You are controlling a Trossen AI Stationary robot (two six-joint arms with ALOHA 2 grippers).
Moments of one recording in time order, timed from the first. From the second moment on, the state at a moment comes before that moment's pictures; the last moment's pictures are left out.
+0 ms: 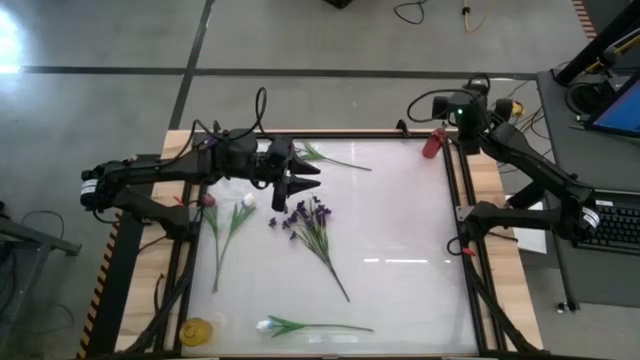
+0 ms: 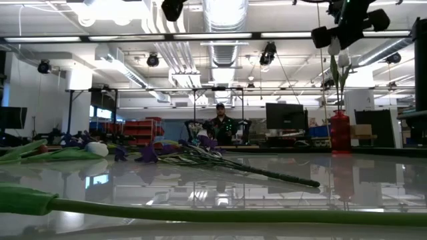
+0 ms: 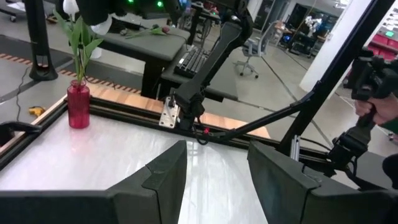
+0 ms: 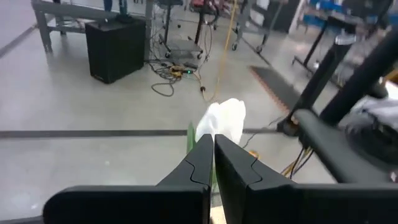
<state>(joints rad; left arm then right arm) 0.17 1.26 1.15 -0.05 0.23 -0.25 -0.78 1.00 1.07 -0.58 1.01 0.24</state>
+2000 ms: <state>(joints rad) 0.15 1.31 0.76 -1.04 -0.12 -0.85 0.16 1.11 1.08 -0.13 0.83 0.08</state>
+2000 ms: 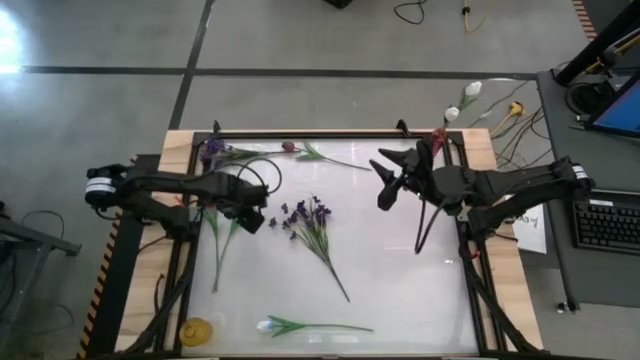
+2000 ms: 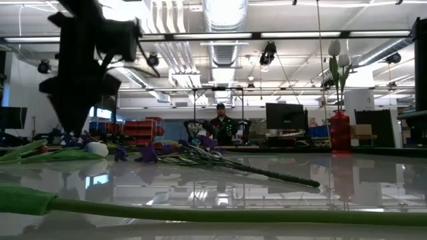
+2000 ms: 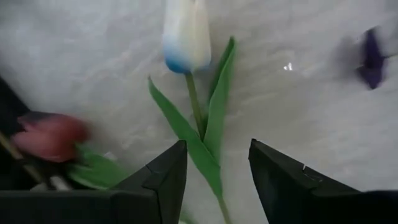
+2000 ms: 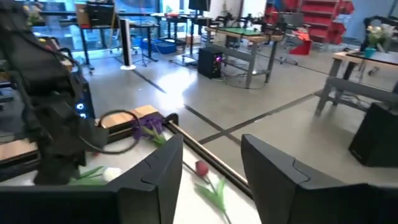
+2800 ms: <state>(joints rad) 0.15 1.39 0.70 -0.83 -0.20 -0.79 0.18 1.12 1.19 -0.18 0.70 0.17</state>
